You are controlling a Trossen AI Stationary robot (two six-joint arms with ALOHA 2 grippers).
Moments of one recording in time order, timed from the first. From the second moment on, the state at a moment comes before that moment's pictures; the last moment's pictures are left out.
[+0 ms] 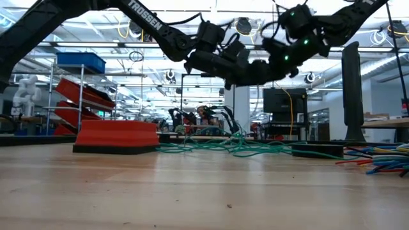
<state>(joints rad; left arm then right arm) 0.42 2.13 1.59 0.28 0.37 0.07 -0.54 1.32 0.71 0.32 0.35 -0.11</state>
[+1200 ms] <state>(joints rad) 0.42 2.11 1.59 0.32 0.35 0.21 -0.54 0.94 0.71 -0.06 -0.05 -0.04</state>
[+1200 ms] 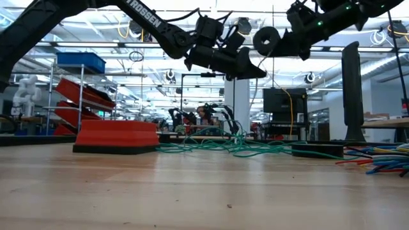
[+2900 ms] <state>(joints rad) 0.46 2.09 1.59 -0.04 0.35 0.37 -0.54 0.89 0.71 -0.38 0.05 -0.12</state>
